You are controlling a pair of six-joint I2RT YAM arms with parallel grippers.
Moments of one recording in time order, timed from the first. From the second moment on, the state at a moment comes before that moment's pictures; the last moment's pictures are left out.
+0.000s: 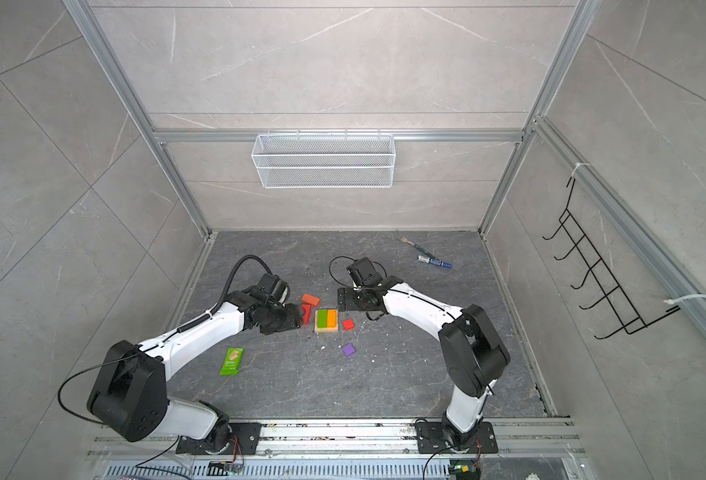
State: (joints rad) left arm -0.50 1.47 0.98 -0.66 0.07 -0.58; right arm 0.63 1.73 1.22 -0.46 -0.06 0.49
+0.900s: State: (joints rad) left arm -0.55 1.78 1.22 -0.66 -0.05 -0.50; right arm 0.63 1.43 0.94 -0.46 -0.08 0.52
